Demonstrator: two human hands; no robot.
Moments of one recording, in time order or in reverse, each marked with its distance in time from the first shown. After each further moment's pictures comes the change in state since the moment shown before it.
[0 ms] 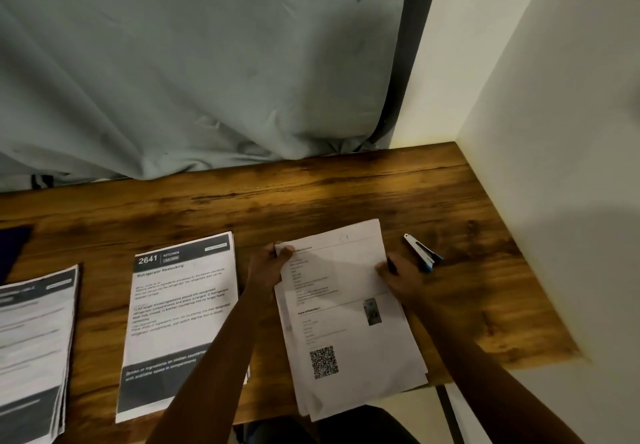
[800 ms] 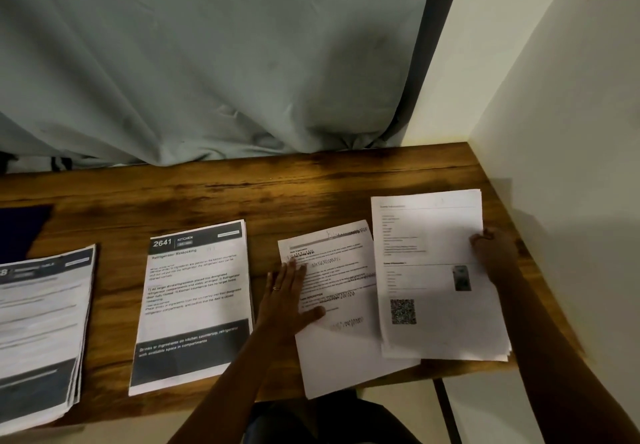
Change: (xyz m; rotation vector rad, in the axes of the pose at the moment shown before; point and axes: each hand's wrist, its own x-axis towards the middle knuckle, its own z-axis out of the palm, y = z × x) left_hand -0.032 -0.086 -0.019 1.290 -0.194 0.466; right_hand 0.013 0.026 -0.118 -0.009 0.503 0.151
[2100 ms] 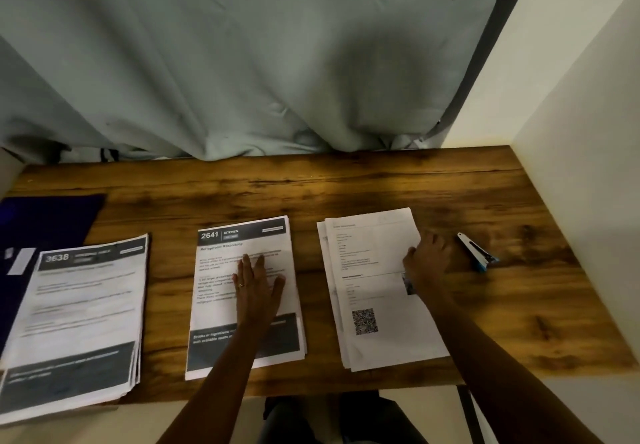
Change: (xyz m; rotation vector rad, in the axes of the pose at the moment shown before) left_hand -0.037 -0.108 -0.030 -0.286 0.308 -0.425; right_hand -0.102 -0.082 0.150 -0.399 -0.041 -0.149
